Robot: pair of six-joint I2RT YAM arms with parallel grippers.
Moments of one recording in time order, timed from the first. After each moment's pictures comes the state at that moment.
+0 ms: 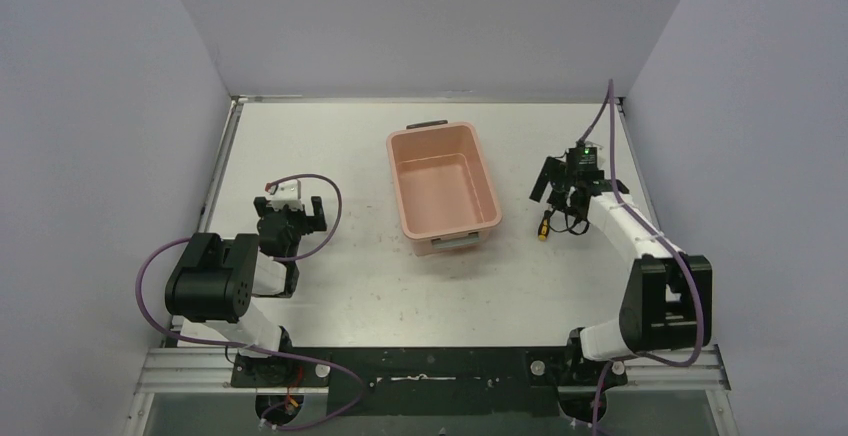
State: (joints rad) left arm -0.05 1.62 0.23 1.19 -0.07 -0.01; right arm 0.05 1.49 0.93 -0.45 0.12 0.40
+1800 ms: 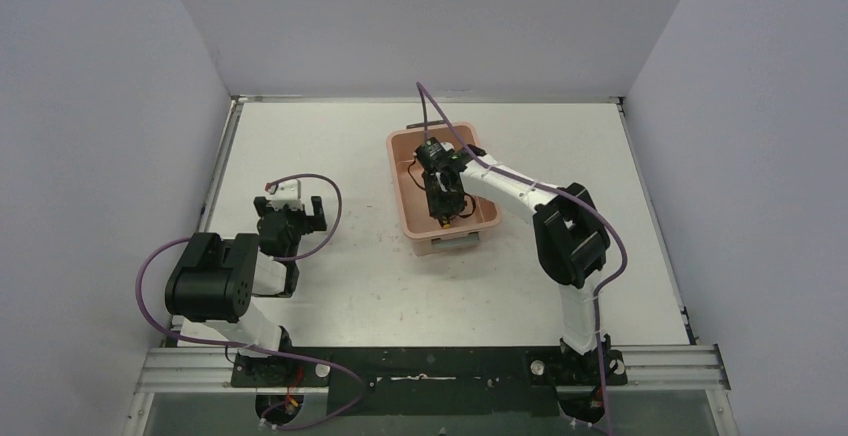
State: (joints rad) left arm -0.05 1.62 0.23 1.19 -0.07 -0.01; right arm 0.70 2.01 1.62 -0.82 0.14 0.46
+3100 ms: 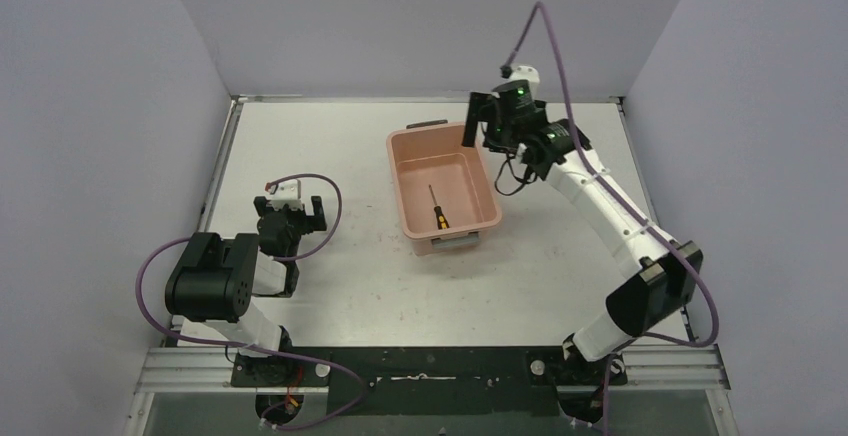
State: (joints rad) left arm -0.05 1.62 0.23 1.19 -0.07 -0.01; right arm 0.54 1.61 1.66 -0.72 0.29 0.43
